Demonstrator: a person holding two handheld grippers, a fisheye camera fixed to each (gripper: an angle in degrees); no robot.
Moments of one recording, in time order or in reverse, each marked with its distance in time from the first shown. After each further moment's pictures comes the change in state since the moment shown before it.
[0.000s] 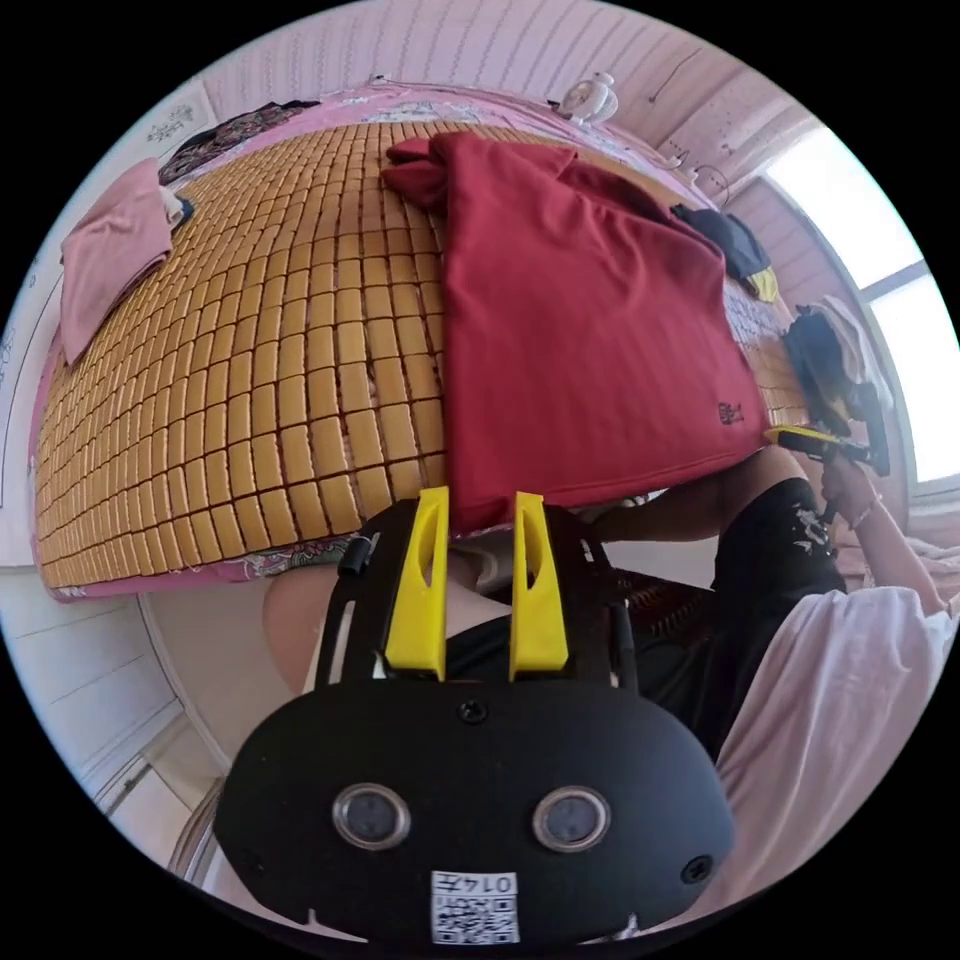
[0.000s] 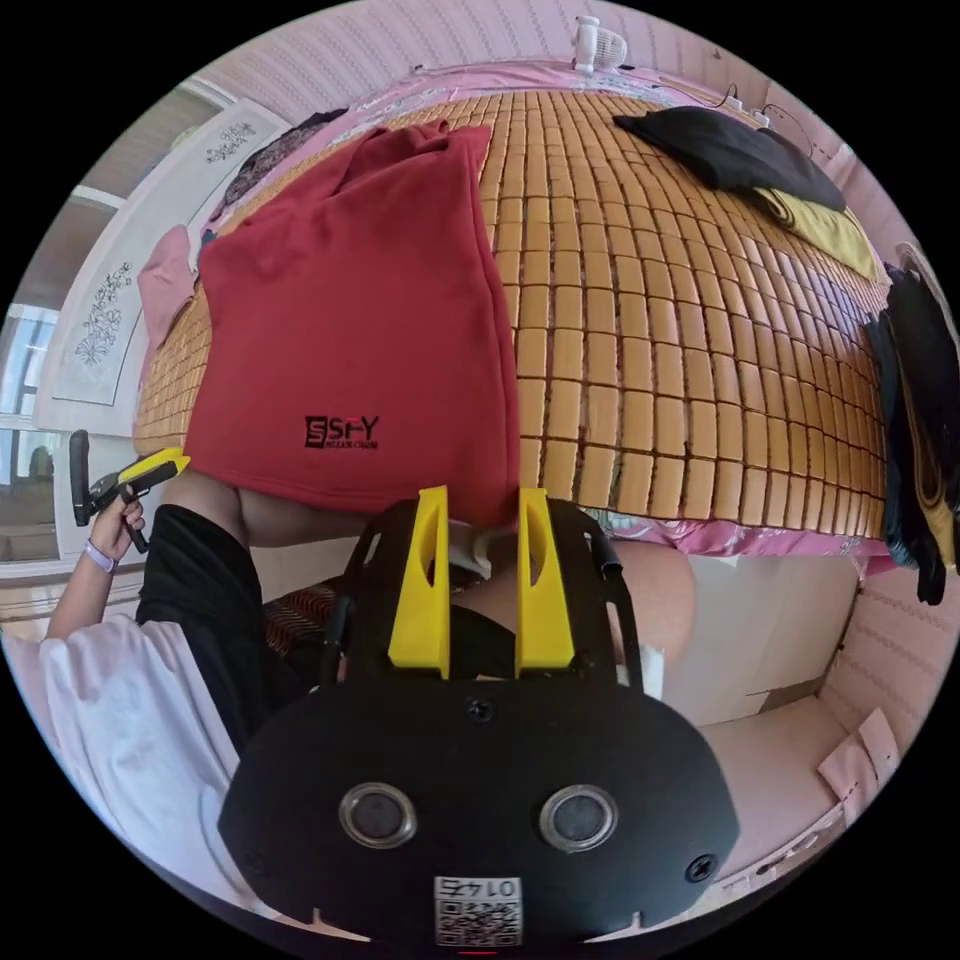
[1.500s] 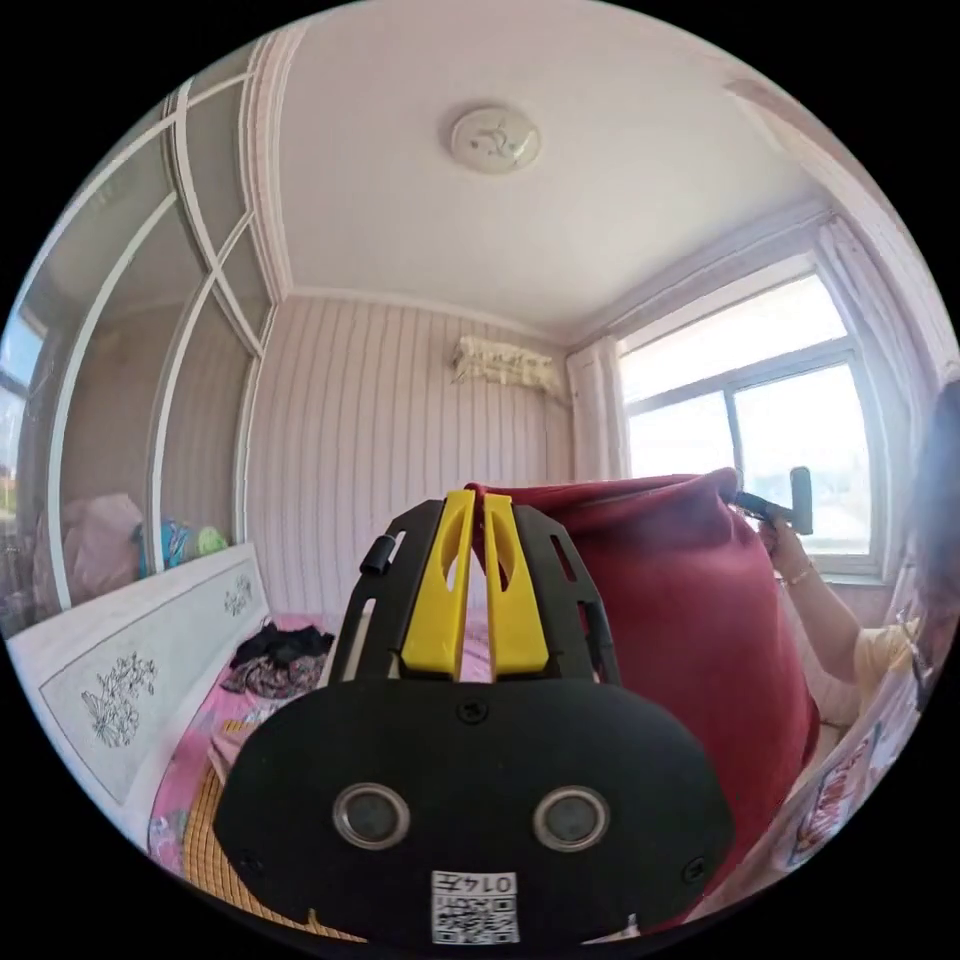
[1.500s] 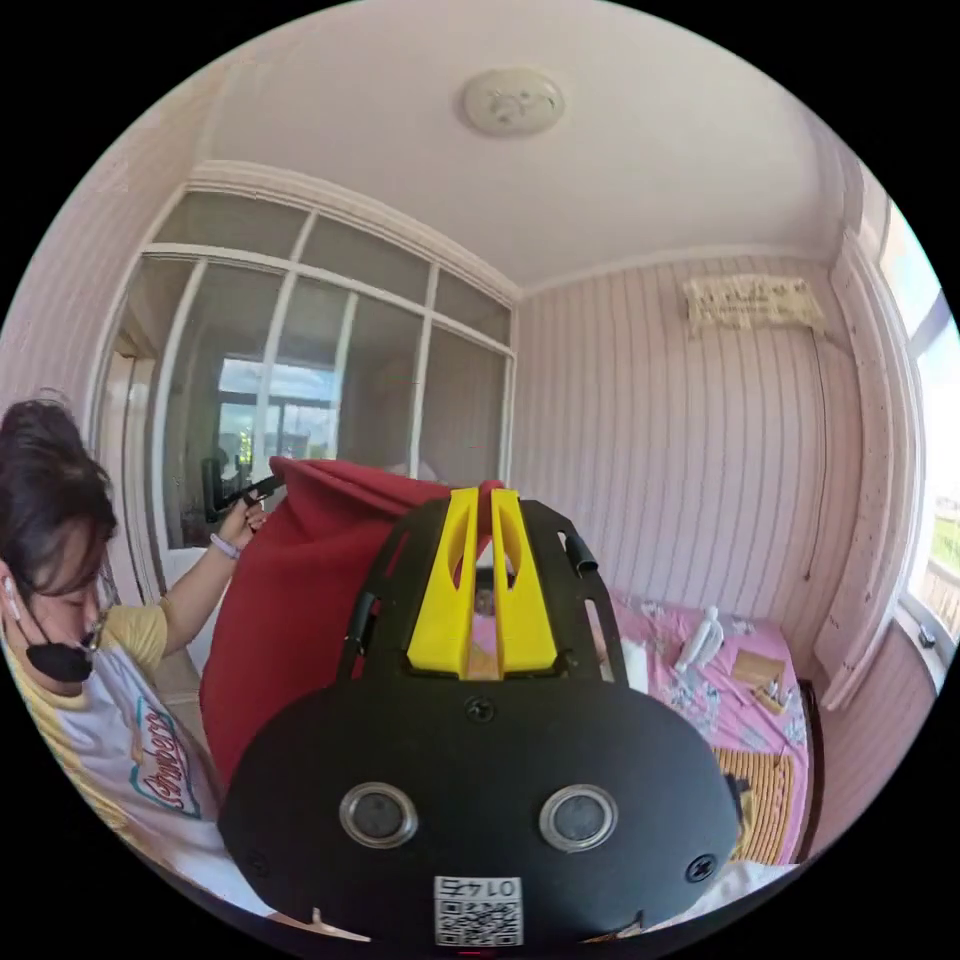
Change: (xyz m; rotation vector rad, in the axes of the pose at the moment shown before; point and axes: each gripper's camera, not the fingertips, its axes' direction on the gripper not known) left arm -0.029 0.218 -0.632 1.427 -0.027 0.261; right arm -0.112 0.120 -0.704 1.254 -0.264 -0.695
